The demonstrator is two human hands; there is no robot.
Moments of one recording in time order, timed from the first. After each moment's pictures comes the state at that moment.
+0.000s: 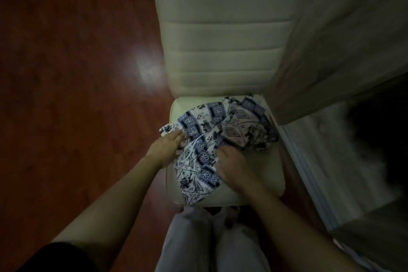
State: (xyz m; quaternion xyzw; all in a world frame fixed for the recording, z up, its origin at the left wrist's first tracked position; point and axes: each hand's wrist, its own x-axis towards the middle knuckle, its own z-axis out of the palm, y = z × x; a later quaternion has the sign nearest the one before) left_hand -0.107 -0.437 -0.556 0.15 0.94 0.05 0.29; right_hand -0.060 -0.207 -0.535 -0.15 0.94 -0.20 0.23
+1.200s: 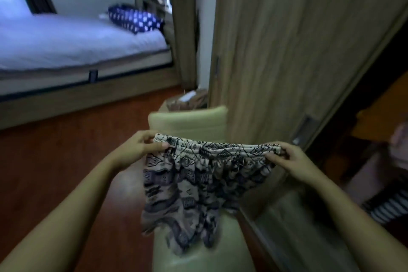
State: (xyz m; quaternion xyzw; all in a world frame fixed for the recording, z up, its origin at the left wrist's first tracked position) left_hand -0.197 -0.431 -0.140 0.17 0.77 0.59 0.18; right_hand -0.126 -0.050 -0.147 0.00 0.82 -0.57 0.02
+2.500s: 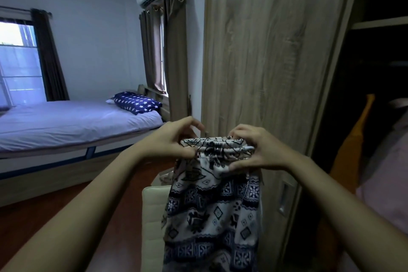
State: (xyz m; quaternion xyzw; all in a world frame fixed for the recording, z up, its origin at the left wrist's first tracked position) left_hand -0.171 -0.348 0.088 0.43 0.82 0.38 -0.04; right_hand -0.136 -0.085 0.078 -0.33 0.91 -0.19 -0.19
